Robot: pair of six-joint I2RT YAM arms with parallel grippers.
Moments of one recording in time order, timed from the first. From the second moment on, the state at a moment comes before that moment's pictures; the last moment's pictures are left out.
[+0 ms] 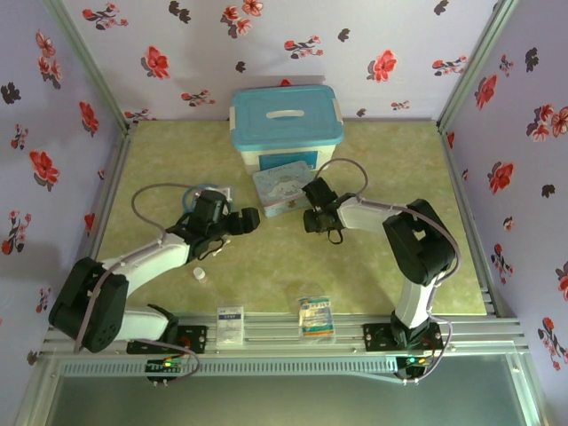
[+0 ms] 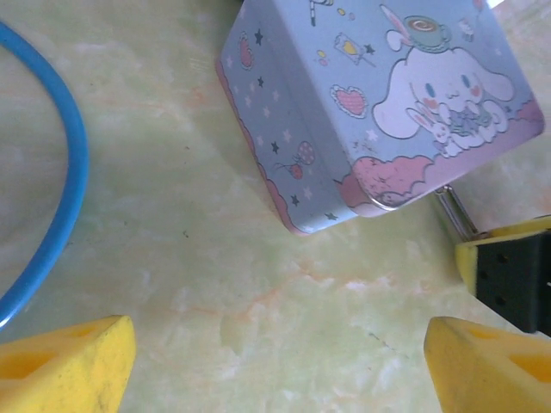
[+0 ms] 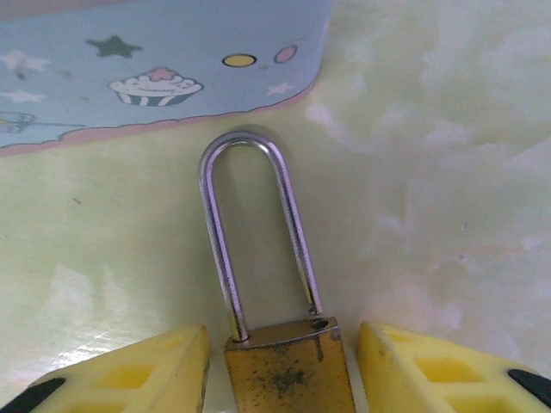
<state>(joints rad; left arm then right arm) -0.55 1.31 0.63 0.00 0.06 -0.57 0.62 1.82 1.05 -0.39 0.12 0.39</state>
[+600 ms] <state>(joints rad) -0.55 1.14 0.57 -0.07 0.08 -0.58 0.64 1.82 1.11 -0.64 0.20 0.47</state>
